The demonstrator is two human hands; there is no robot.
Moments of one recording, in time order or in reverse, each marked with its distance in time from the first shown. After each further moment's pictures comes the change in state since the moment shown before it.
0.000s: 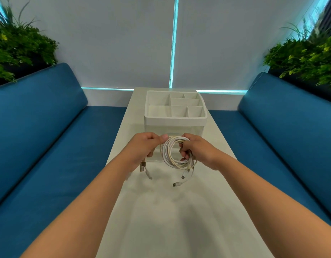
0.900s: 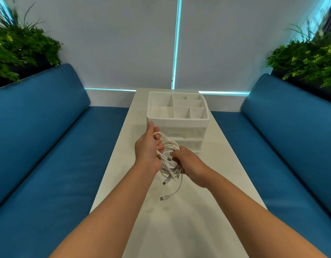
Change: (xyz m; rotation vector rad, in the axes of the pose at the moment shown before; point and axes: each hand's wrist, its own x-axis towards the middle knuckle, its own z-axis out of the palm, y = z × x) left_hand -0.002 0.009 0.036 -0.939 0.341 -0.156; right_hand -0.002 0.016 0.047 0.194 0.097 0.103
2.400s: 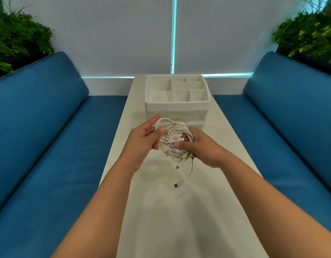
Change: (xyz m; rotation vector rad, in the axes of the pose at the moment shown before) left_hand -0.015 0.008 -0.041 0.665 -0.350 0.224; right_hand -0.002 0.014 -0.034 0.049 -0.174 -0.155
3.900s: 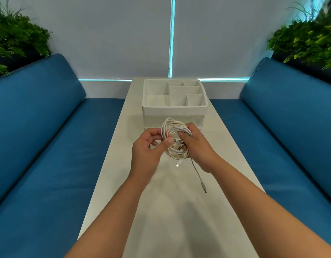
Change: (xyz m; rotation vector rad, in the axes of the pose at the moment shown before) left_hand -0.007 -0.024 0.027 -0.003 0.212 0.220; right_hand 0.000 -0.014 0.014 -0.055 0.268 -0.102
